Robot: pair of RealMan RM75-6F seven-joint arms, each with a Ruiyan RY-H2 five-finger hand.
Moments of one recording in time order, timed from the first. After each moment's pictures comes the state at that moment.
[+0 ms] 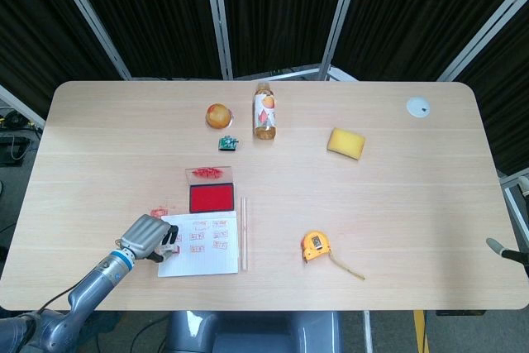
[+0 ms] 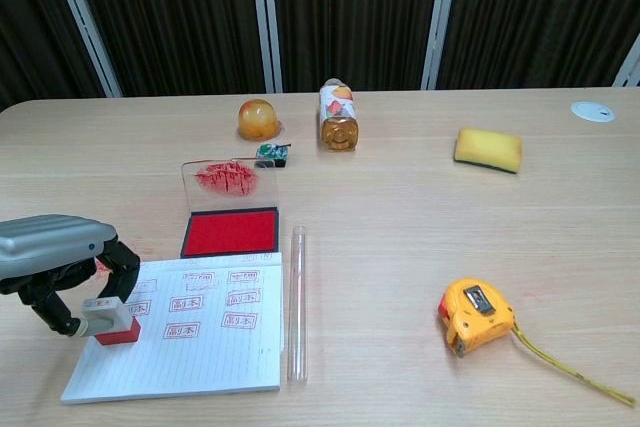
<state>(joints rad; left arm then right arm) -0.59 -1.43 0.07 -1.55 1.22 0.85 0.28 0.07 -0.97 0.15 -1.66 -1.30 1.44 0.00</state>
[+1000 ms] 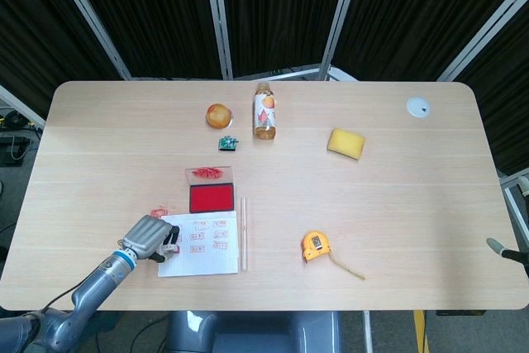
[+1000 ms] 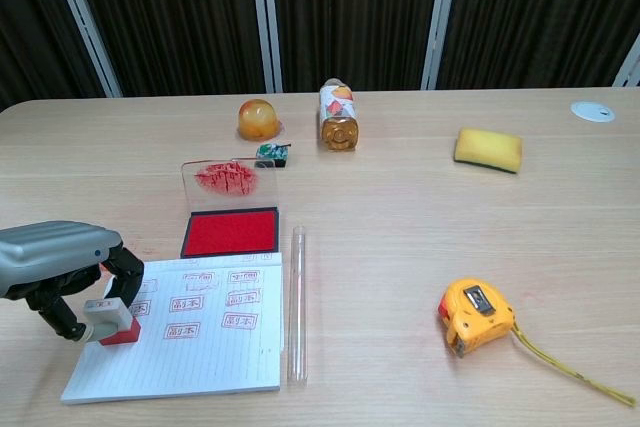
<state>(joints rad) -0.59 -1.46 0.07 -1.51 1.21 0.83 0.29 0.07 -0.98 0.15 -1.66 -1.29 1.43 0.00</state>
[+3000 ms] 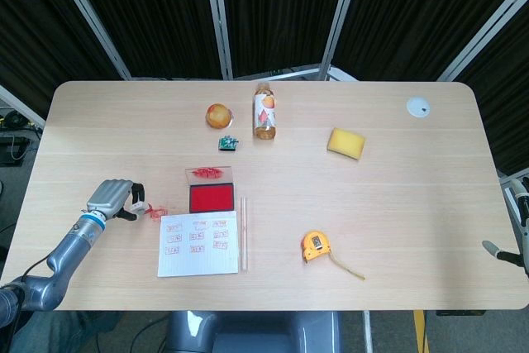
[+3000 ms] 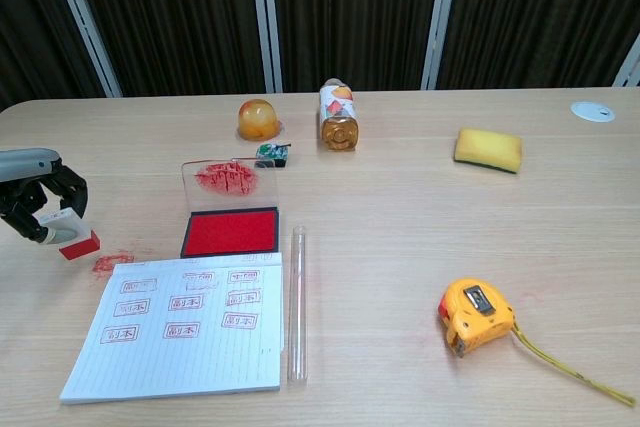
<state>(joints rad) -0.62 -1.40 -0.06 -1.28 1.12 0.73 0.00 0.07 -0.99 0.15 -1.67 -1.29 1.43 -0.04</state>
